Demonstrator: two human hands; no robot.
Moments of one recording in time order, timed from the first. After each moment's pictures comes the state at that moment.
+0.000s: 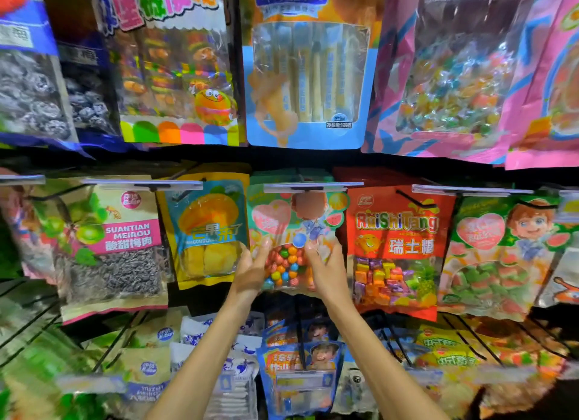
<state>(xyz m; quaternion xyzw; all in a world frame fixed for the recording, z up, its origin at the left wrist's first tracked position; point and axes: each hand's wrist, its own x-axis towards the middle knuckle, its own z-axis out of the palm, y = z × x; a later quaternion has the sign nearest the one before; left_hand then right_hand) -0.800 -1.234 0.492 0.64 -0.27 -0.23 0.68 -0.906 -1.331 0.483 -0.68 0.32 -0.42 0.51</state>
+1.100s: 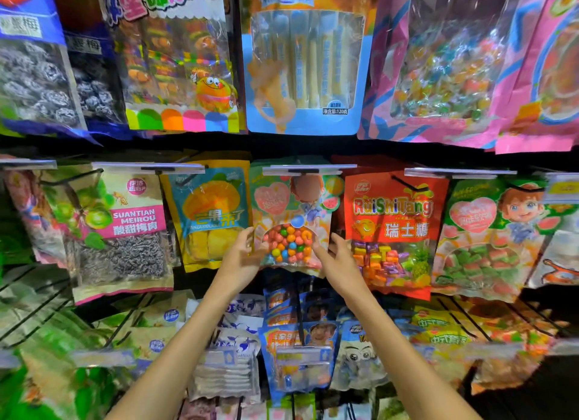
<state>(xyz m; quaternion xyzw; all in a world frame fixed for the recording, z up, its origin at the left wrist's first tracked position) -0.801 -1.198 0.509 0.73 -0.36 -0.17 0.55 -0.946 -1.331 0.489 -0.74 0.34 -0.29 0.50</state>
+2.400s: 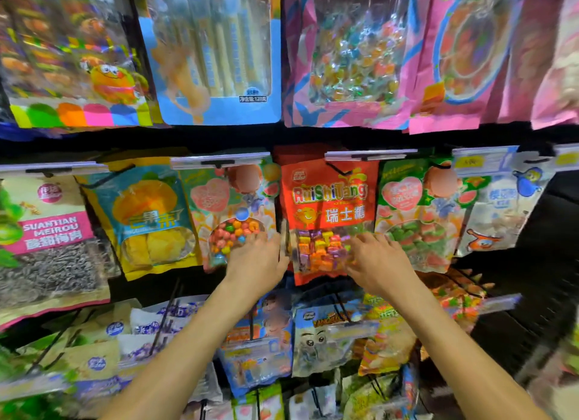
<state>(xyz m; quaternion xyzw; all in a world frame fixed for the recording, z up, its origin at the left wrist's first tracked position) -0.896 -1.261 0.515 0.82 -0.55 0.12 0.07 -1.091 -1.377 0.521 -0.91 0.41 -0.07 -0.09</state>
